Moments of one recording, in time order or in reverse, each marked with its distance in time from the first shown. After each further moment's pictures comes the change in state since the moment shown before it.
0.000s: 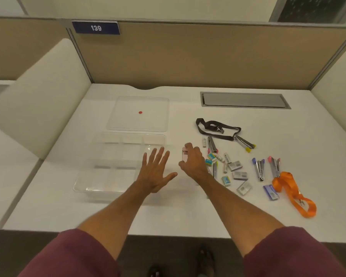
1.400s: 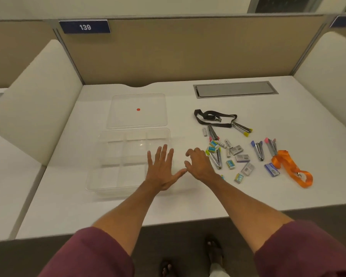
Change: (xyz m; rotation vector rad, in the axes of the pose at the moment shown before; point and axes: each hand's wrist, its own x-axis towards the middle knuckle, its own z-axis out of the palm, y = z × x) left_hand -0.027 -0.007 0.002 -0.072 0.033 0.036; right_hand -0.038 0.006 0.034 -0.263 0.046 -0.067
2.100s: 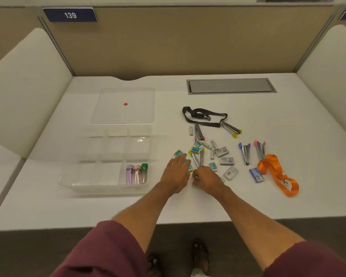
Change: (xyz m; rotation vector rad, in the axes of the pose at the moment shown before) left_hand 0.040 0.112 0.045 0.017 -0.076 0.173; right_hand -0.012 0.121 -0.008 -0.063 -0.321 -0.005
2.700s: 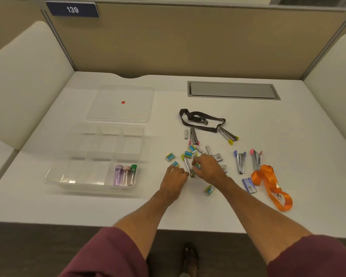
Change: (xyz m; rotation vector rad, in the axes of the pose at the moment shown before) left_hand 0.020 0.035 0.011 0.134 -0.065 -0.042; right_hand 0.024 0.032 -0.054 0.034 0.170 -0.140
